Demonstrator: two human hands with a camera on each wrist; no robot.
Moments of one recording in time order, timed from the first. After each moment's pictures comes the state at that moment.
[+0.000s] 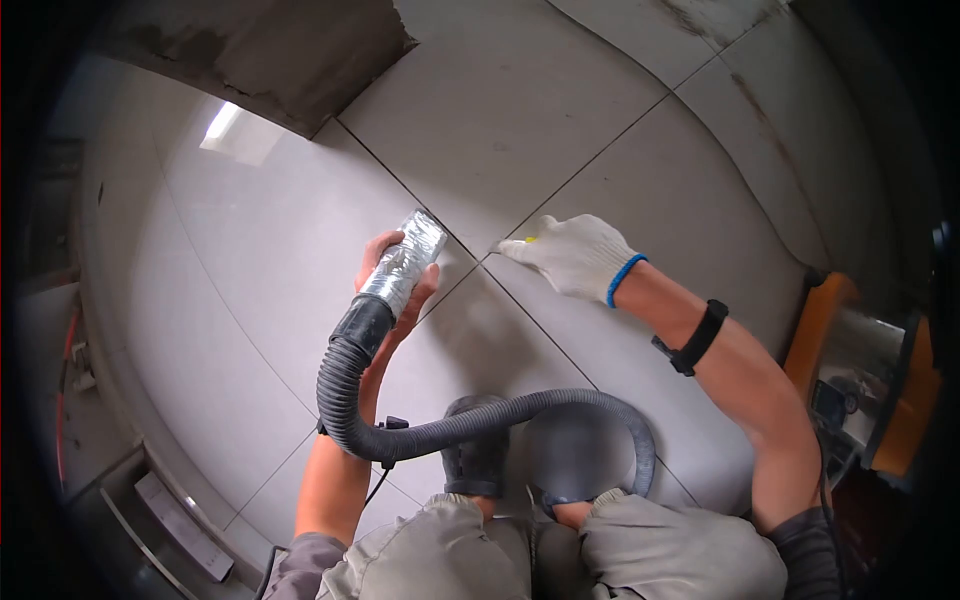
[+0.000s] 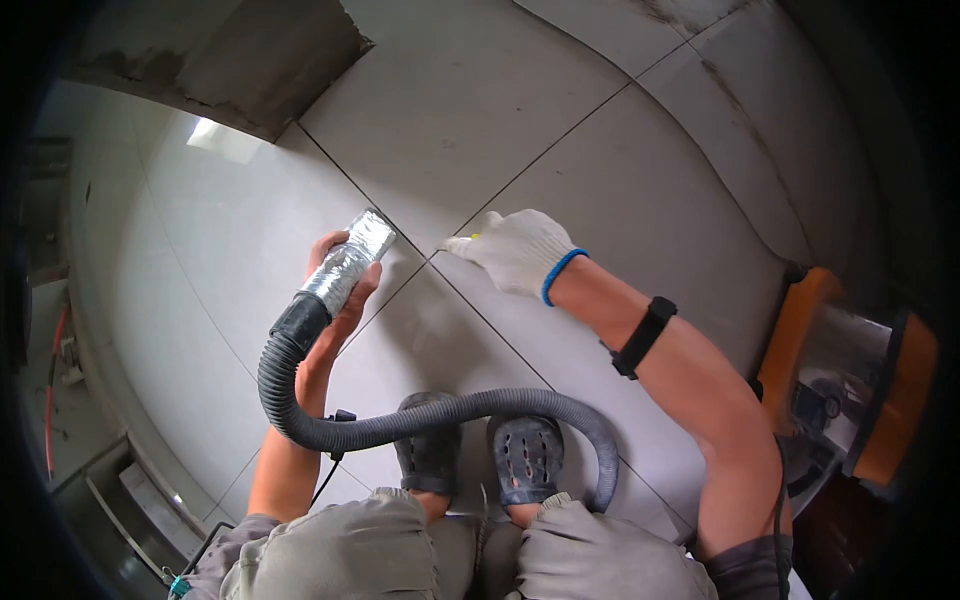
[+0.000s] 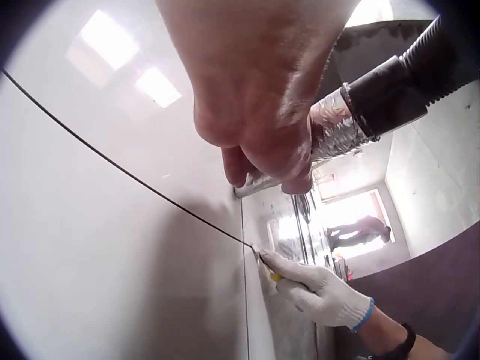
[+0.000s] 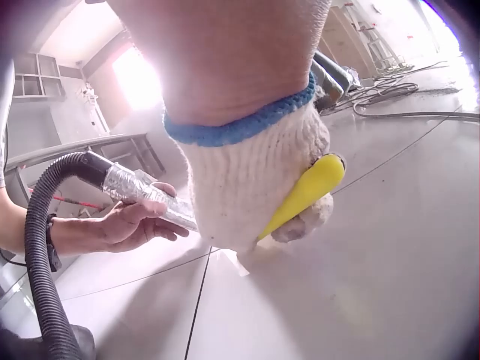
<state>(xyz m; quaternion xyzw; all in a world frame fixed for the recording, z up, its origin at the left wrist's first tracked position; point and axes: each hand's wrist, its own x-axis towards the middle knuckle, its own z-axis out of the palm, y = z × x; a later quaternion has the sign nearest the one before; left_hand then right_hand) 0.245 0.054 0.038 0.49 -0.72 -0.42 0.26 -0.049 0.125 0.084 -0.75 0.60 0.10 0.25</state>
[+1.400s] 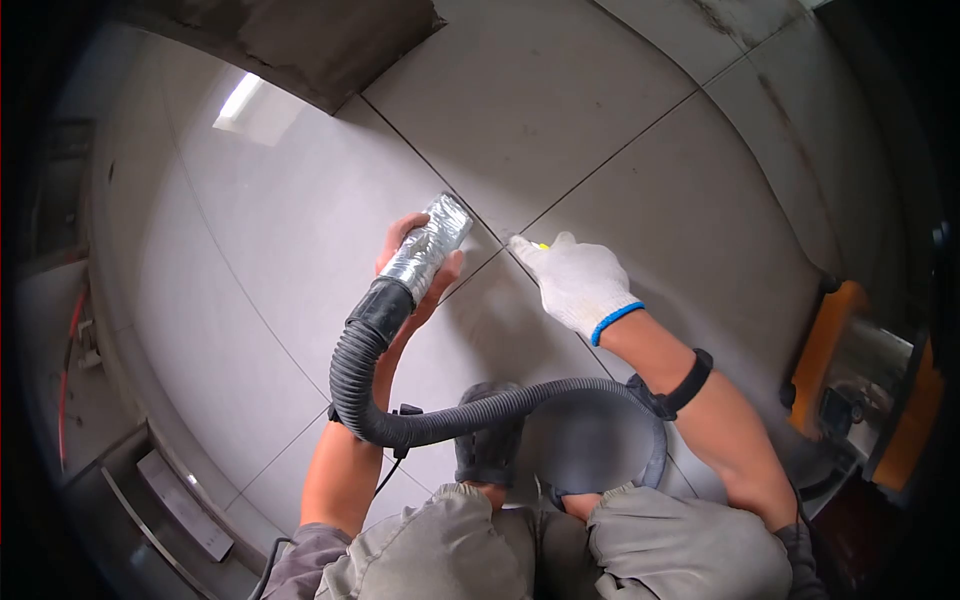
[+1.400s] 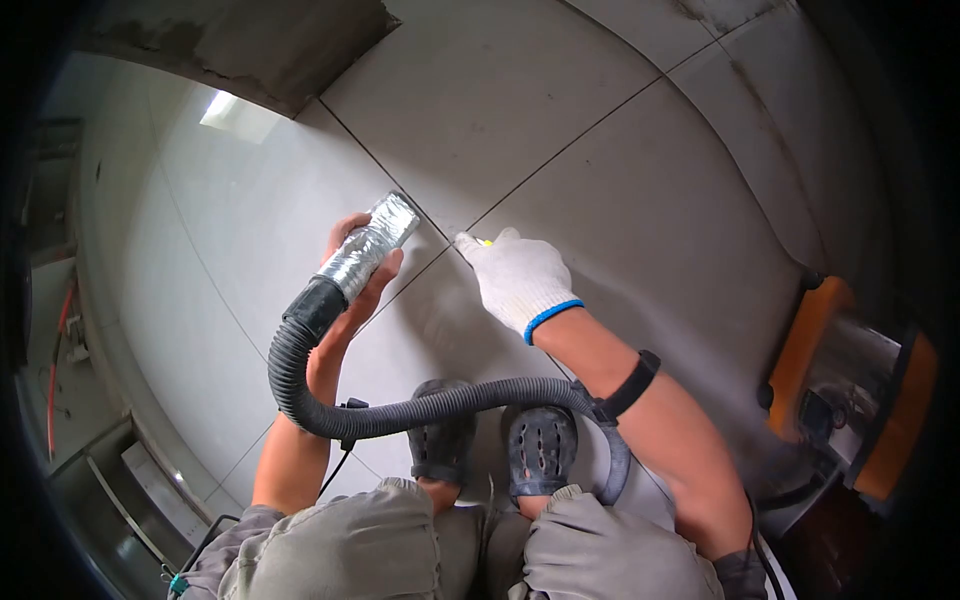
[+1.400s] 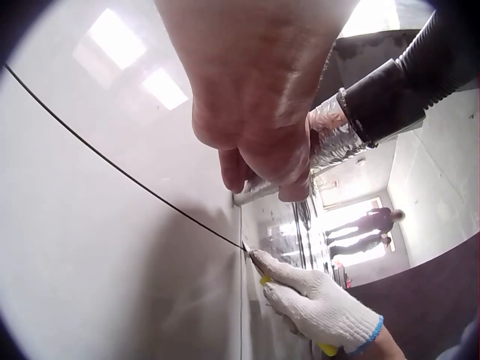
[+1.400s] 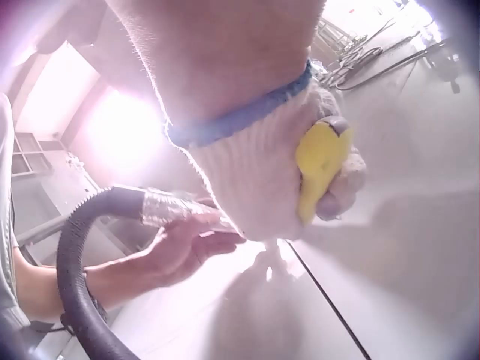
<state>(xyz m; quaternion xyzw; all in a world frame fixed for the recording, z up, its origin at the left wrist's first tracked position) 0.251 0.054 0.036 0.47 -0.72 -0.44 0.25 0.010 0.140 0.096 -0.61 0.70 0.12 0.34</state>
